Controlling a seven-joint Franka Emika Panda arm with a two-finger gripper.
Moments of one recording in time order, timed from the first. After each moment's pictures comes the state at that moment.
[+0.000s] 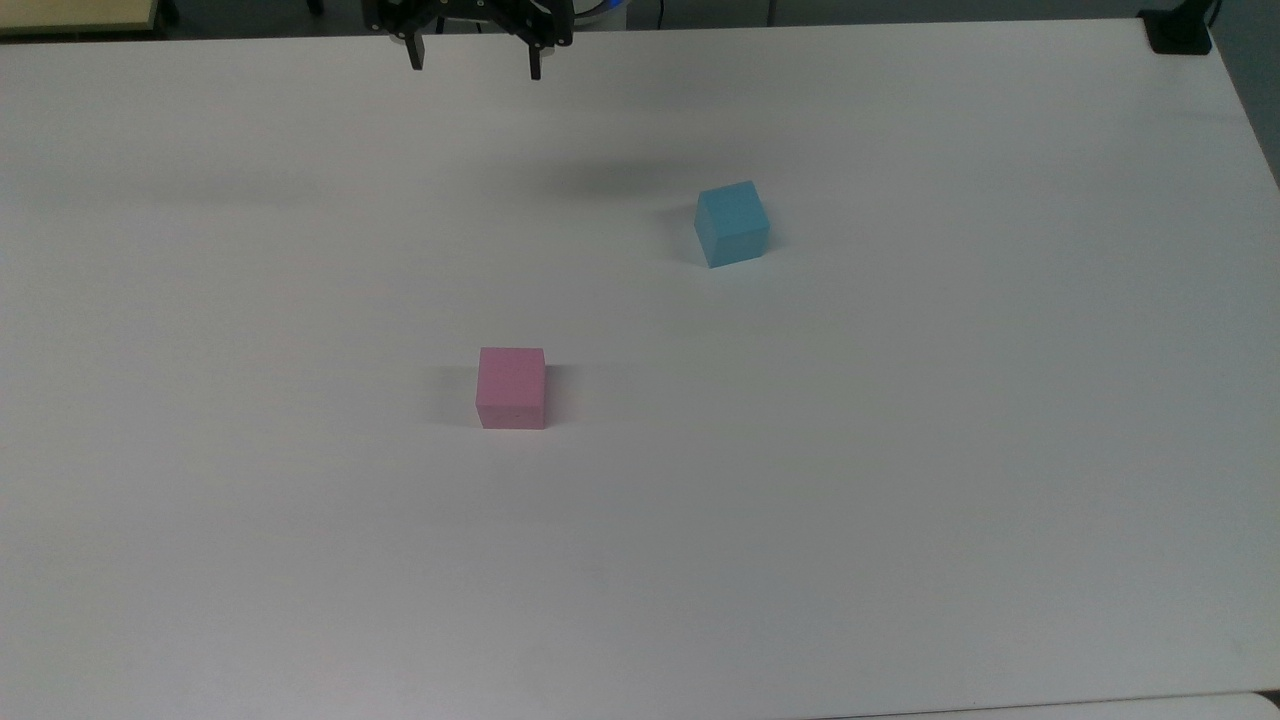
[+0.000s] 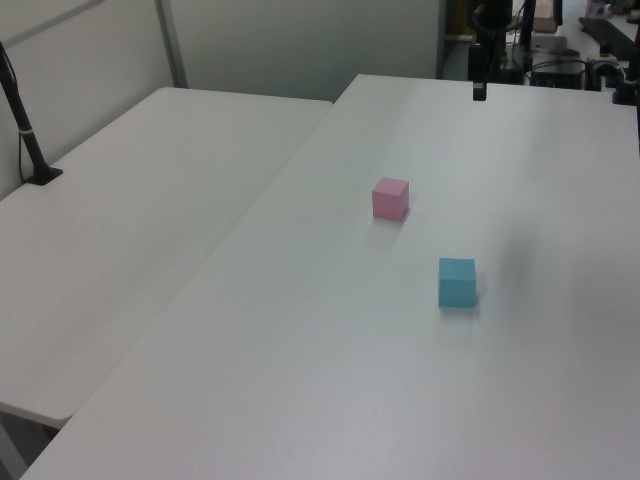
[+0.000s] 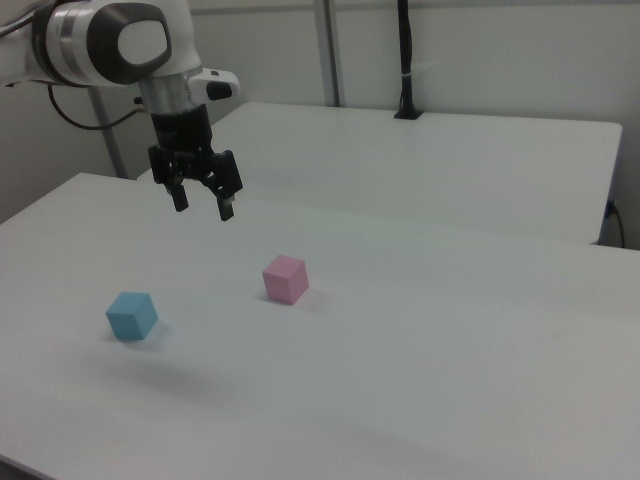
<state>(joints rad) 0.05 0.00 -0.06 -1.69 -0.06 1.63 0.02</state>
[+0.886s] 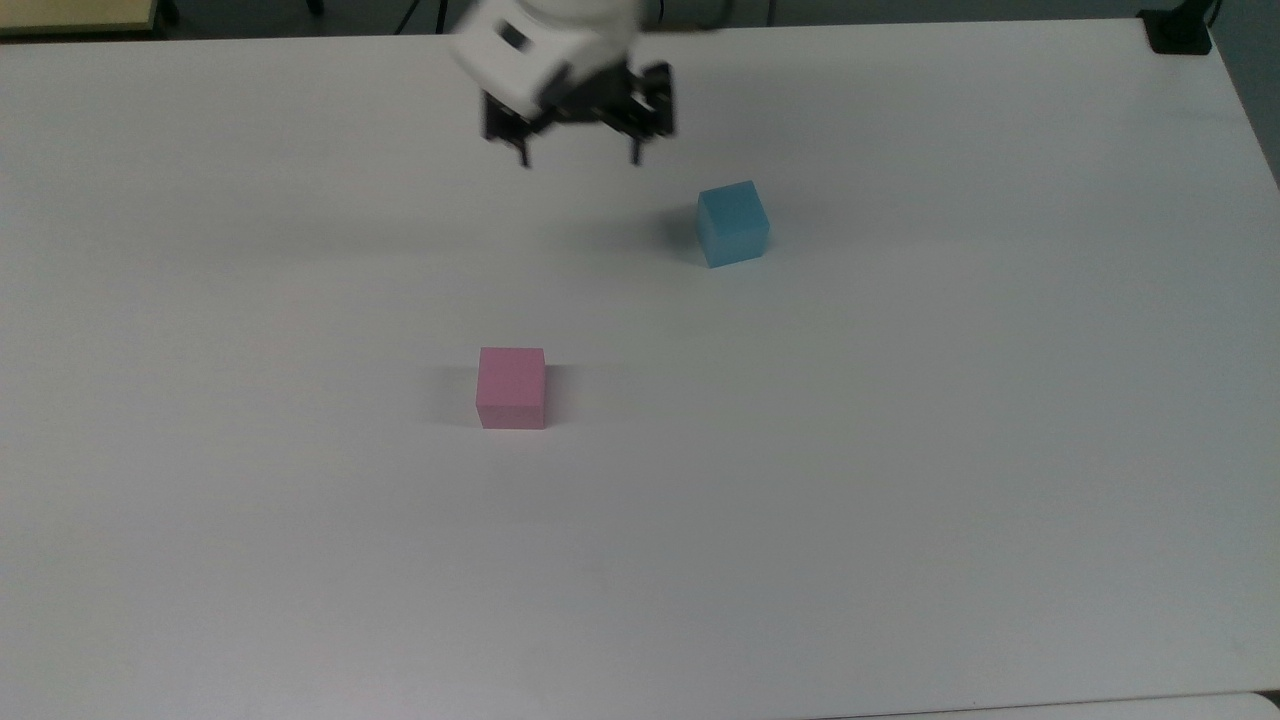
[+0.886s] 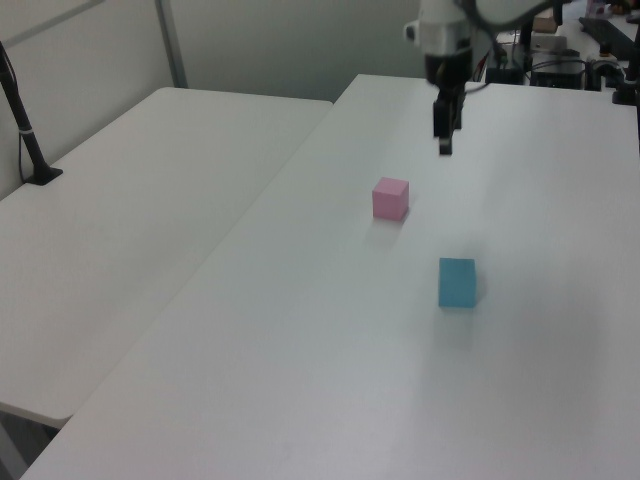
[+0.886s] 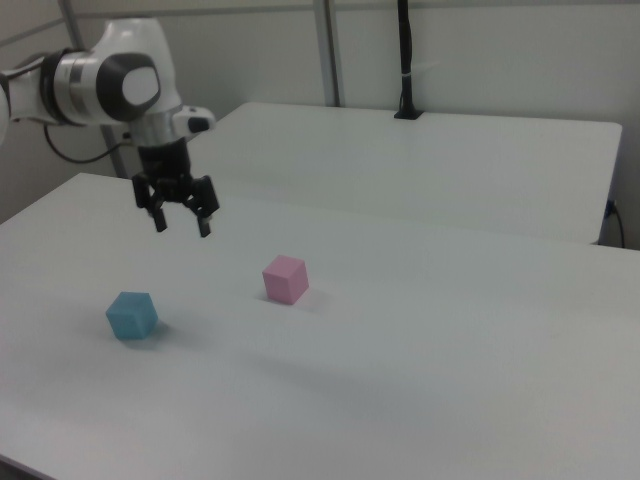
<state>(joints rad) 0.21 0.17 -0.06 -1.66 -0.04 1.75 0.05</state>
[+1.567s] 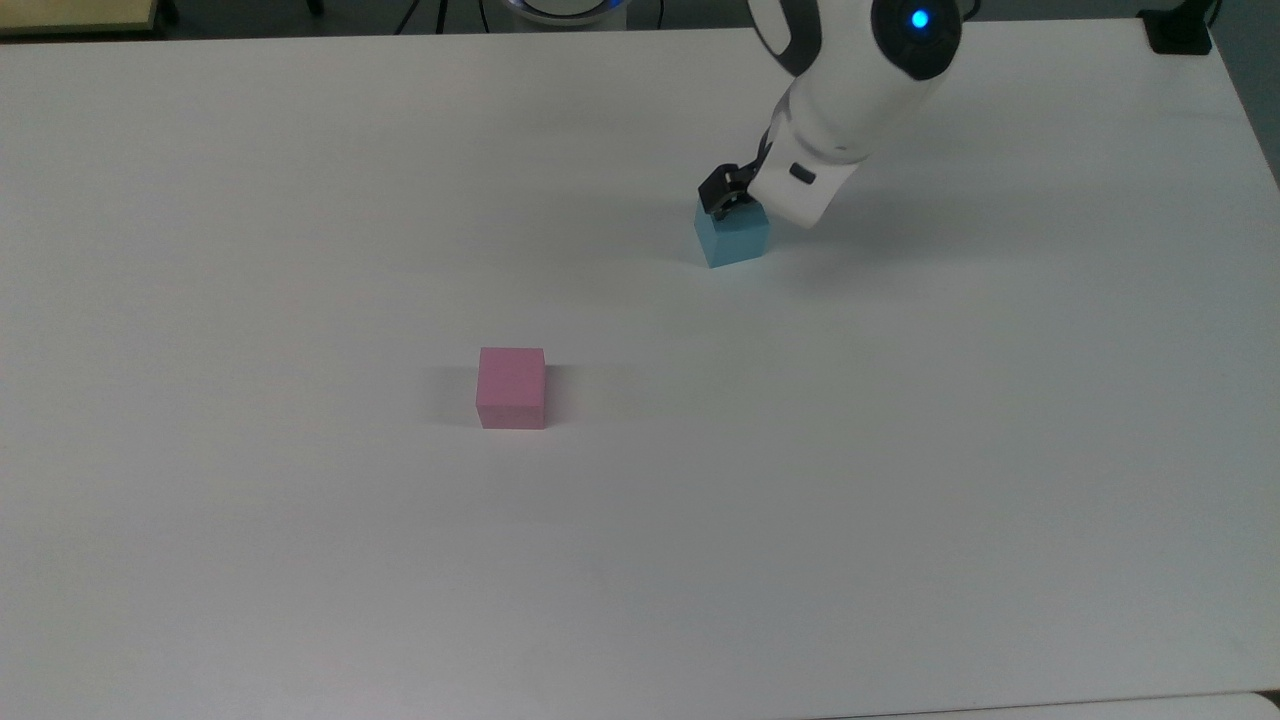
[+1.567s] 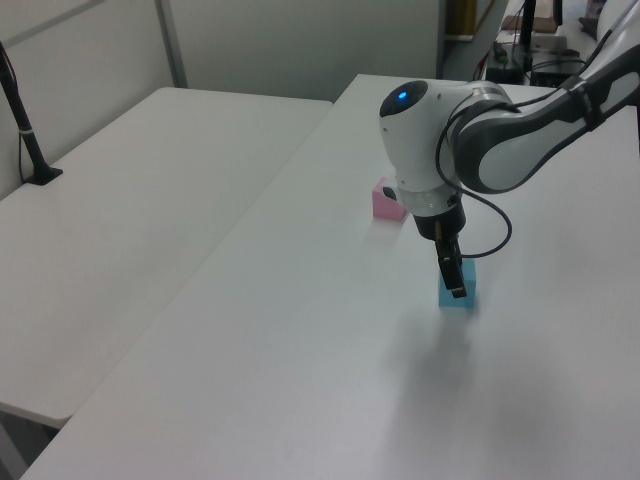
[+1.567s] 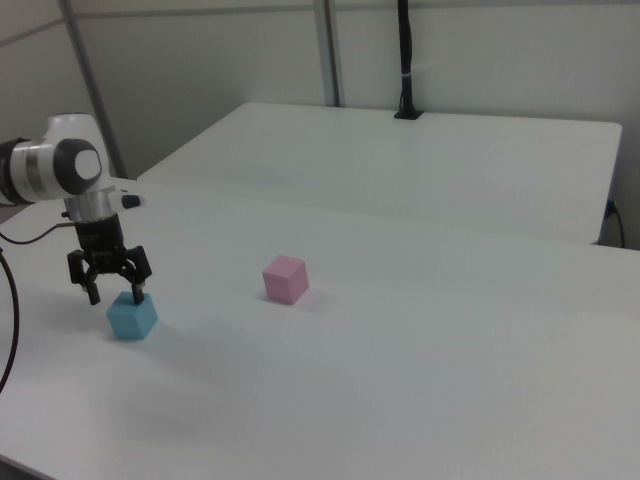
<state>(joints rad) 0.51 0.35 -0.06 -1.77 -0.04 1.84 0.13</state>
